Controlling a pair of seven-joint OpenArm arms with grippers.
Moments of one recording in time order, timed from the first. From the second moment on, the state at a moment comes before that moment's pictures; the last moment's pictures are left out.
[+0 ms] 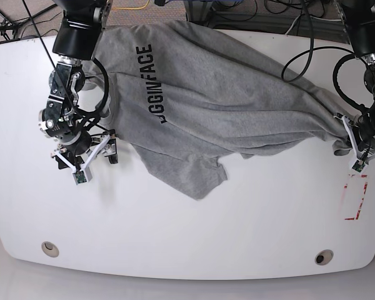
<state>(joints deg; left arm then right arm) -5.9 -29.2 -20.0 93.2 -16.9 -42.8 68.7 9.5 9.5 16.8 83.7 6.6 32.7 -44.9</state>
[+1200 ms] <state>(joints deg) -5.9 -29.0 -20.1 93.2 -16.7 -42.9 68.7 -6.3 5.7 16.8 87.6 7.2 32.5 -37.6</state>
